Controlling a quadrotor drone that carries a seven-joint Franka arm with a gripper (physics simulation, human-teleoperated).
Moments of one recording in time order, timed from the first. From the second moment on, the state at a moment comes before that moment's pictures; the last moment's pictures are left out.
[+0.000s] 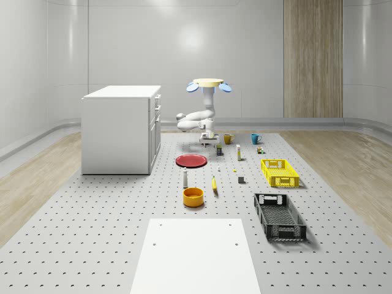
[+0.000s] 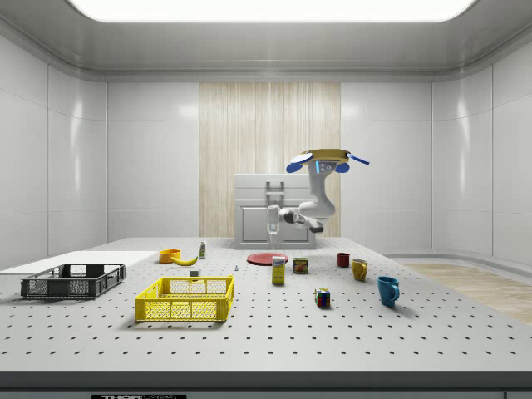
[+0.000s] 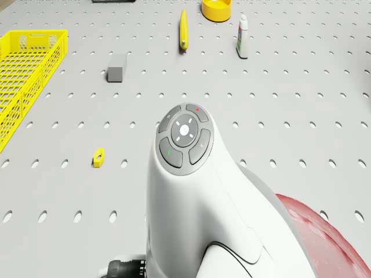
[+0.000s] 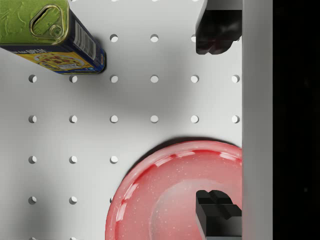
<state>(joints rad) -1.11 -1.28 1.33 -2.88 -1.88 1.36 1.64</state>
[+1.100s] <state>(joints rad) -1.13 -1.36 1.34 -2.88 -1.84 1.43 1.66</state>
